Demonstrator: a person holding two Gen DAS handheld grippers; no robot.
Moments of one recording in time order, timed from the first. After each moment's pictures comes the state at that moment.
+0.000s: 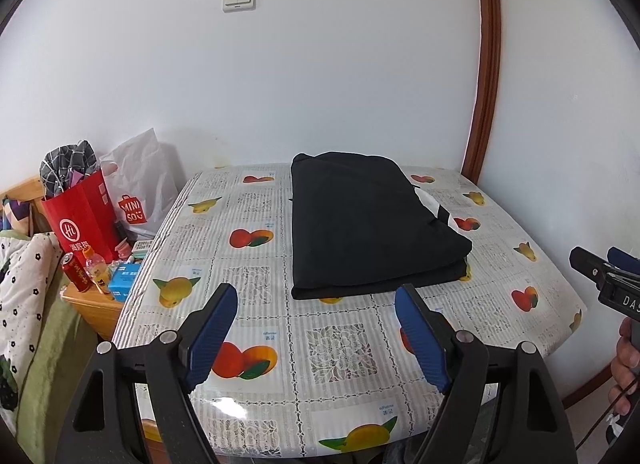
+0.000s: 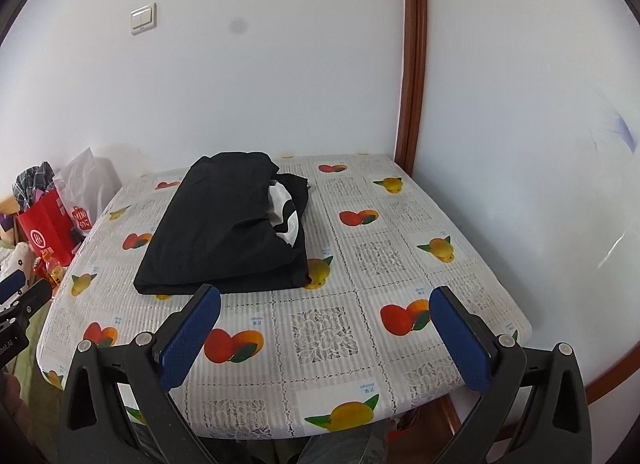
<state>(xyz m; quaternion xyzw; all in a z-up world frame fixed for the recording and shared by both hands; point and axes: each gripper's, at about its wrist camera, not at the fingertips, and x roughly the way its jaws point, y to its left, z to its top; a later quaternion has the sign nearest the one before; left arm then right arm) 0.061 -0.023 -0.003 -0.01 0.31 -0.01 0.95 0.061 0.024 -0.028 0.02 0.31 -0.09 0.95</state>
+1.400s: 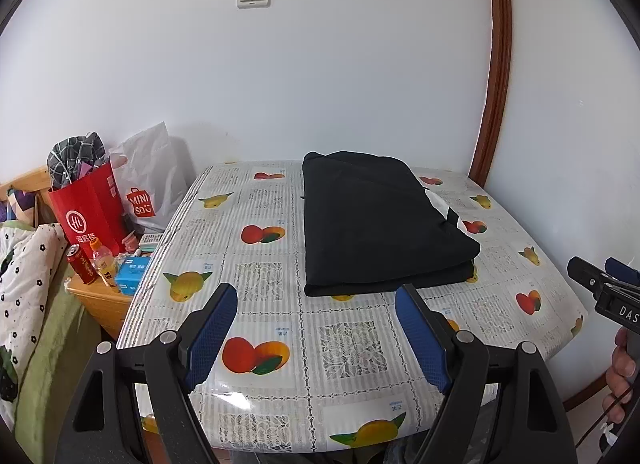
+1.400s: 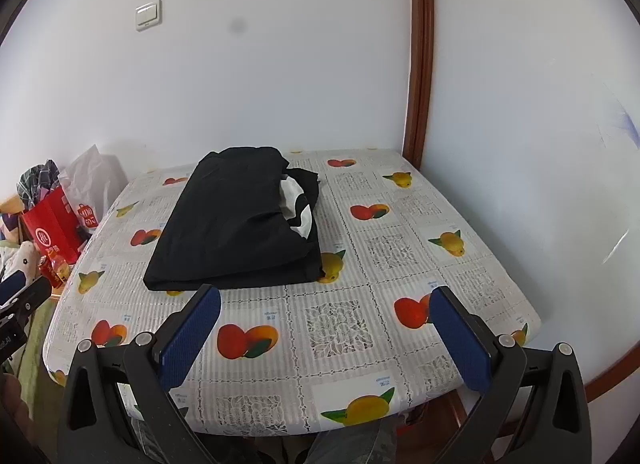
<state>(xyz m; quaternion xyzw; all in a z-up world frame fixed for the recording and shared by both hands) 0.056 -0.006 0.000 -0.02 0.31 0.00 0.95 0.063 0.035 -0.035 0.02 0.32 -0.08 0.95</state>
